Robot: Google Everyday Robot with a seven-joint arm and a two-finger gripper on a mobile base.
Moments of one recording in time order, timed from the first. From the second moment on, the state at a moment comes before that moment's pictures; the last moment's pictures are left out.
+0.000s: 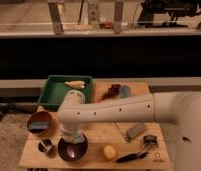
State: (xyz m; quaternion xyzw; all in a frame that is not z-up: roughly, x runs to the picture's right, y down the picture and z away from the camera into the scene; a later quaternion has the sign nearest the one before) arm -0.148 0.226 0.707 0.09 -0.35 -0.92 0.13
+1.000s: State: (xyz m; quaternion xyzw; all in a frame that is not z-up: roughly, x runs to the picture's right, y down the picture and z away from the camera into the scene) arm -0.175 0.251 0.733 0.17 -0.37 -0.91 0.10
